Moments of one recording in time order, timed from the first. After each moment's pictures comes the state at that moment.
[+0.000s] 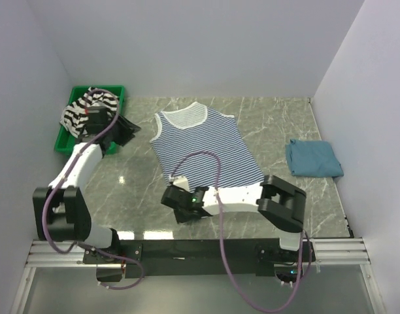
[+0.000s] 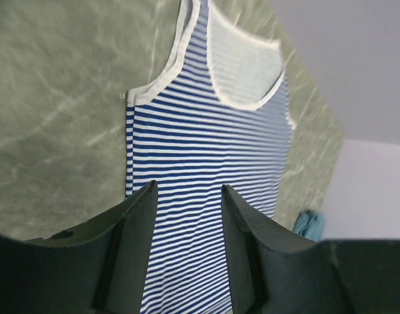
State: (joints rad) left arm 0.06 1.39 1.08 -0.28 0.25 -0.86; right arm 1.26 1.89 1.20 -0.43 0.23 0.85
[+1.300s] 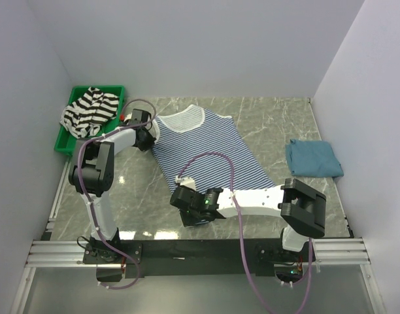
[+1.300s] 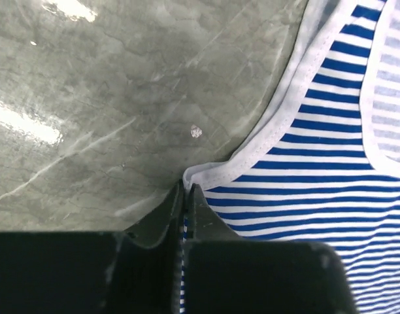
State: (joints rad) left arm -0.19 1.96 1.29 -0.32 -0.13 -0.86; right arm 1.27 1.67 1.03 -0.43 0.16 0.85
